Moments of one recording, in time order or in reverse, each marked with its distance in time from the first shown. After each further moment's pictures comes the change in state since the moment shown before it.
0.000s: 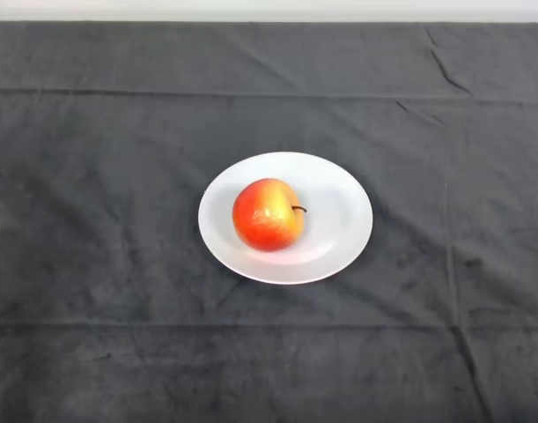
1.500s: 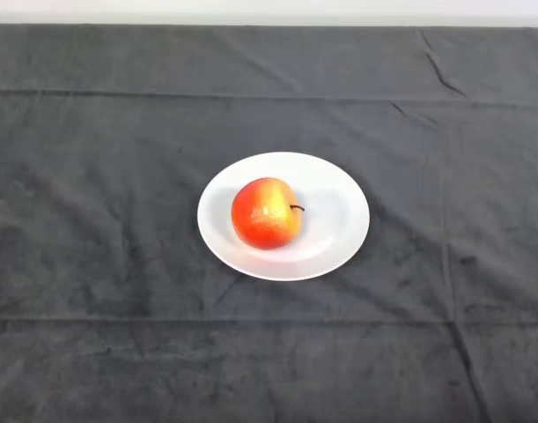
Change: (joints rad) left arm 0.048 0.009 0.182 0.121 -0.056 -0.059 -0.021; right arm 0.000 0.001 0.000 0.000 0.000 0.000 -0.001
